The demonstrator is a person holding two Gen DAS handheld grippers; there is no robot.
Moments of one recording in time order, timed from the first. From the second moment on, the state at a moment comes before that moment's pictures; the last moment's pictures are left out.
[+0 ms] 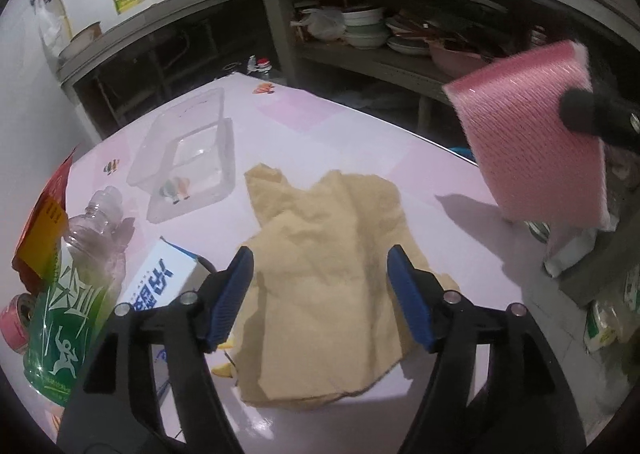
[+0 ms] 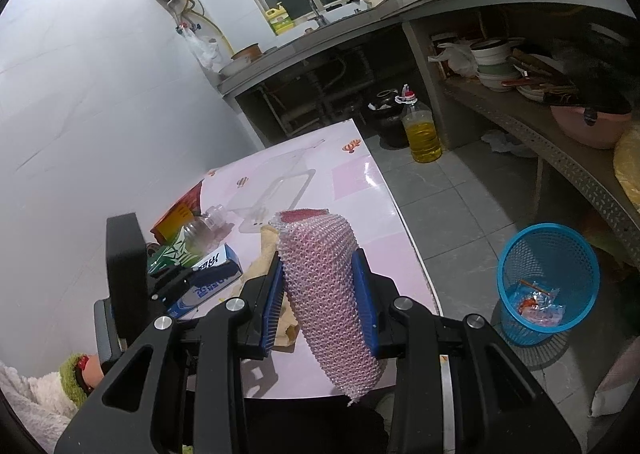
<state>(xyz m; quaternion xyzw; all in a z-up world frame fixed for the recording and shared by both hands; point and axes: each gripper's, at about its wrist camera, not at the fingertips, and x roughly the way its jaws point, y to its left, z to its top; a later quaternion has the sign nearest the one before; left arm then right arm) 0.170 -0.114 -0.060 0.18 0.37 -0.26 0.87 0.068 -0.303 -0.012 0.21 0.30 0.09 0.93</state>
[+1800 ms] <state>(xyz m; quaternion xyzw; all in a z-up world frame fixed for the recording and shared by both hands) 0.240 -0.418 -0.107 0.19 0.54 -0.45 0.68 0.030 -0.524 -0.146 0.43 0.33 -0.19 0.82</state>
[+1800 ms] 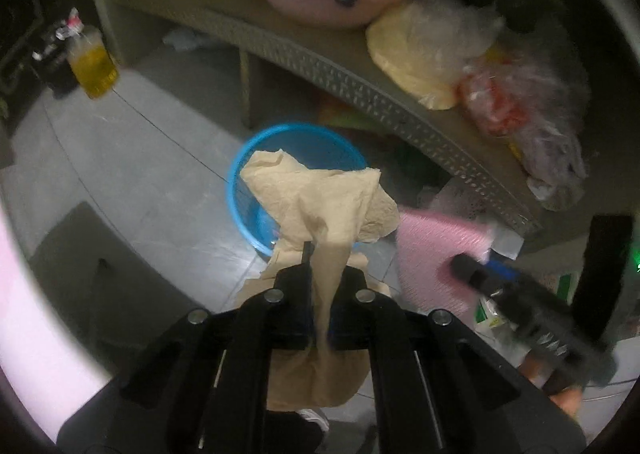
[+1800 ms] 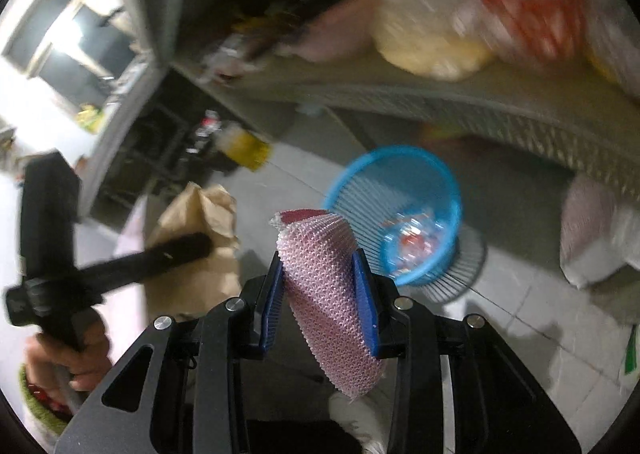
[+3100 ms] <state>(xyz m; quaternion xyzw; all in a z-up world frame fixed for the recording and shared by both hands) 0.222 -0.340 -0.029 0.15 0.48 -0.45 0.74 0.022 -0.485 -0.192 0.37 0.39 -0.27 0.80</state>
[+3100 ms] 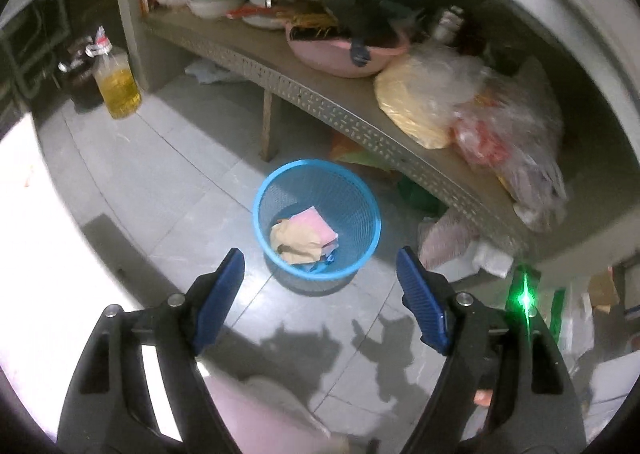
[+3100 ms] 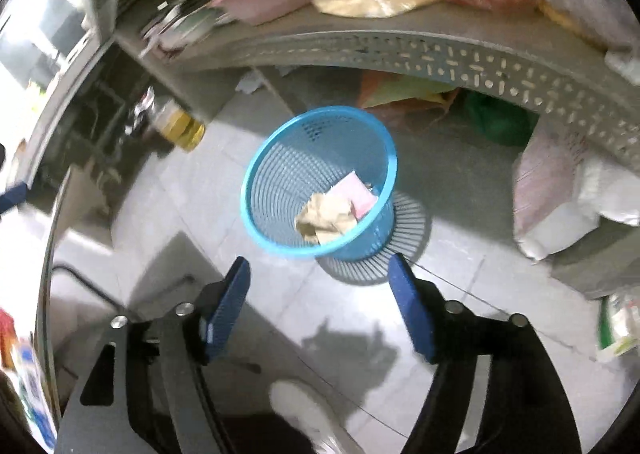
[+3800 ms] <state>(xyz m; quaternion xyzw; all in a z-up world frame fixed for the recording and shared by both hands) 0.134 -0.074 0.013 0.05 0.38 -0.33 0.86 0.028 -0.298 -0.015 -0.03 0.37 -0.27 0.89</state>
